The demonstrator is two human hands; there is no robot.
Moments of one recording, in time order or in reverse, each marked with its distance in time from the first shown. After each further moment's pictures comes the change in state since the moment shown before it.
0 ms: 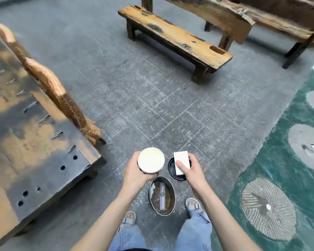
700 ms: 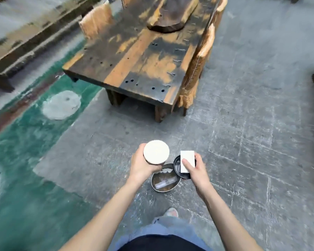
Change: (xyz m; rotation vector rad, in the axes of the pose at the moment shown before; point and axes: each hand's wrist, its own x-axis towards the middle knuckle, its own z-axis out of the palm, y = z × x) left_hand -0.164 0.043 0.175 -0.308 1.026 -0.528; right_hand 0.045 -0.004 -0.070 -0.451 -0.985 -0.095
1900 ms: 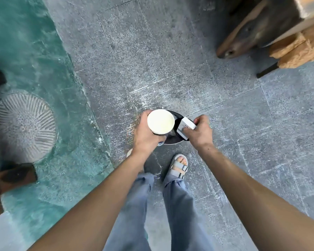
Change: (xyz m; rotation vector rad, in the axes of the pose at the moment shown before) left_hand 0.081 -0.239 0.253 -0.251 0.434 -0.671; right_hand 0.282 0.198 0.026 -0.930 -0.517 0.139
